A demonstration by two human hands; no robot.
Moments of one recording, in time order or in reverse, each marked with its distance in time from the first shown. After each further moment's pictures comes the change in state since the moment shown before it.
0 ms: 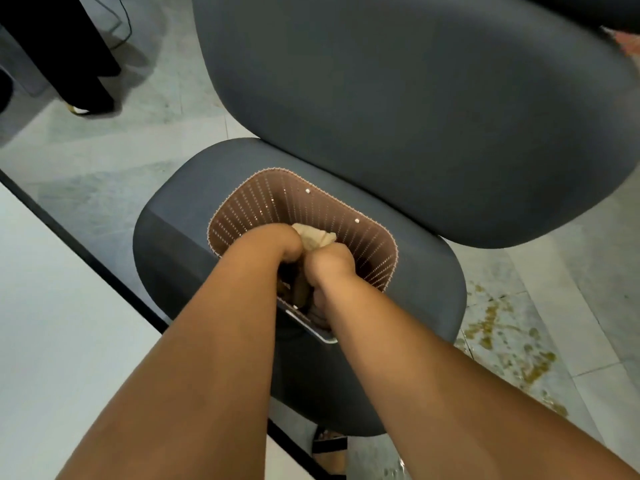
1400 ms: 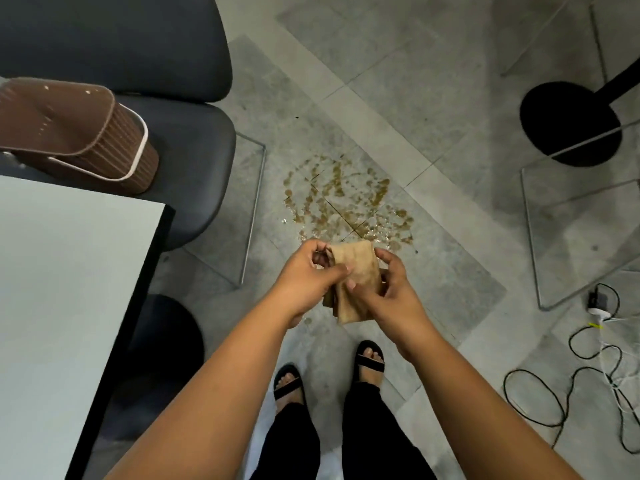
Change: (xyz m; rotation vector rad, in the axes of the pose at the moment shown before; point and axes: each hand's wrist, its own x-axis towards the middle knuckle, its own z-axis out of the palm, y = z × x) left_hand -0.346 0.123 0.459 -0.738 -0.218 0.460; right_hand -0.300 0.506 -0.323 0.454 0.178 -0.278
